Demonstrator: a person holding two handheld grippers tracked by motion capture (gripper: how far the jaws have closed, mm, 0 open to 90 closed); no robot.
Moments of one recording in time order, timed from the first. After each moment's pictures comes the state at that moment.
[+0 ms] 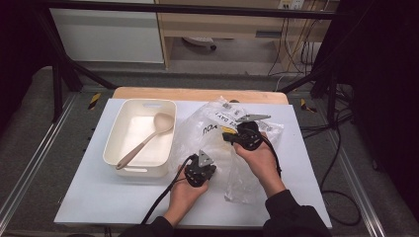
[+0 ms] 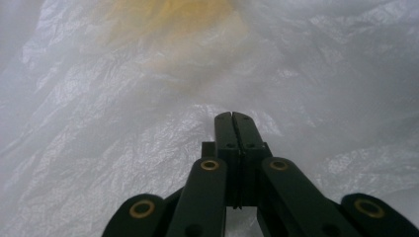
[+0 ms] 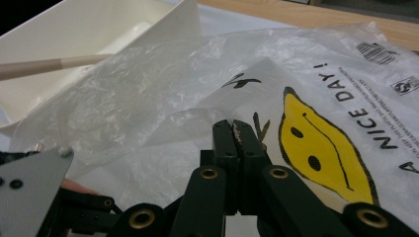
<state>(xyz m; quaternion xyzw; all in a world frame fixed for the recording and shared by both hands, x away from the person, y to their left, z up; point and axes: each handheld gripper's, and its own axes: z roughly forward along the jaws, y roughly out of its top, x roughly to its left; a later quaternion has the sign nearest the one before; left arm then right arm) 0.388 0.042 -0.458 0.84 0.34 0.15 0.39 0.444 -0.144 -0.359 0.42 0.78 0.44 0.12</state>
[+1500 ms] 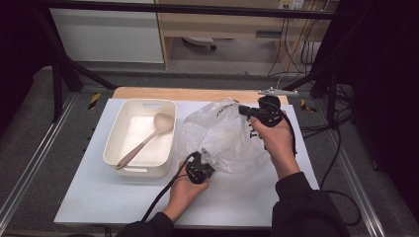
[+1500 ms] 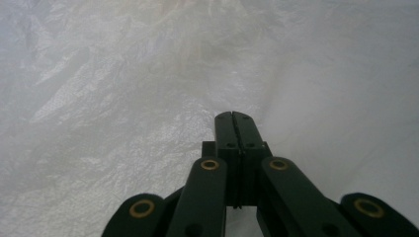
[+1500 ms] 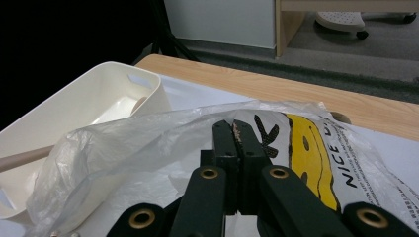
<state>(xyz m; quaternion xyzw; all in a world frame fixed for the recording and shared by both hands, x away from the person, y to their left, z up) 0.396 0.040 -0.457 0.85 0.32 0.14 0.38 0.467 -0.184 -0.293 0.46 0.73 0.49 0.16</state>
